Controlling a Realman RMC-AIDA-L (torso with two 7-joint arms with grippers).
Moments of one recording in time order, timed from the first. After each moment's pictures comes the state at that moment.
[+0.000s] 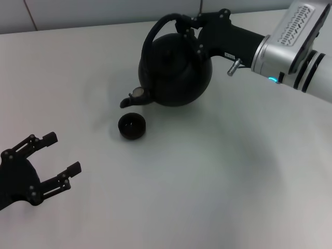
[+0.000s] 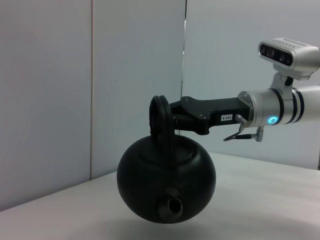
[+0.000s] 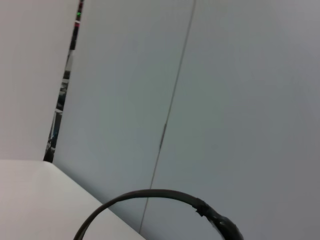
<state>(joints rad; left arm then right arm) -0.27 -2.06 0.55 0.43 1.87 1.67 -0.79 0.76 2.08 -0.51 -0.20 -1.64 -1.15 0.50</state>
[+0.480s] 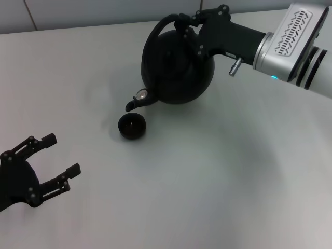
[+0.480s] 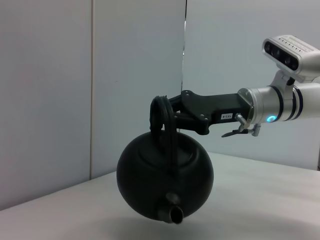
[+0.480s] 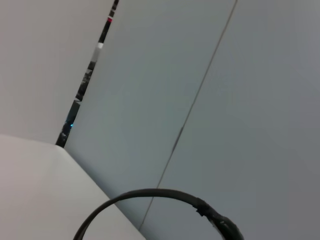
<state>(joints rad) -0.27 -2.06 0.55 0.43 1.87 1.68 -0.79 0.76 2.08 -0.55 -0.23 -1.64 -1.17 0.40</state>
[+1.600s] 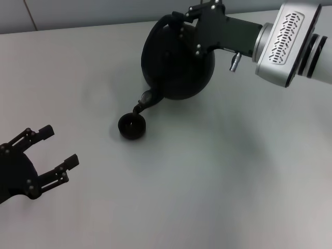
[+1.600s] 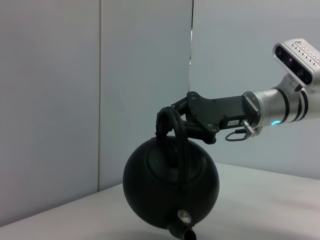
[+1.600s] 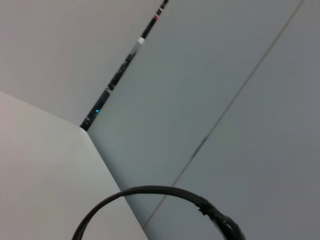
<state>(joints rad) -0.27 -2.06 0.55 0.43 1.84 1.68 -0.79 0.76 2.08 -0.67 -0.34 -1.64 -1.18 0.33</state>
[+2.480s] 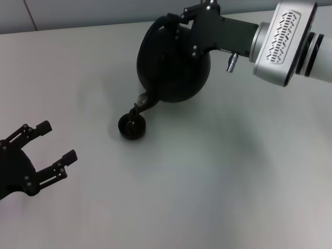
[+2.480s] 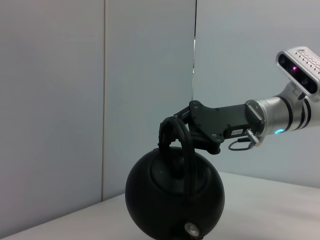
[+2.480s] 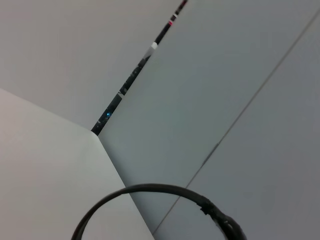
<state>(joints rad) -0.27 -2.07 0.55 0.43 1.81 1.69 -0.79 0.76 2.08 -0.70 -0.36 -1.64 -1.18 0.37</state>
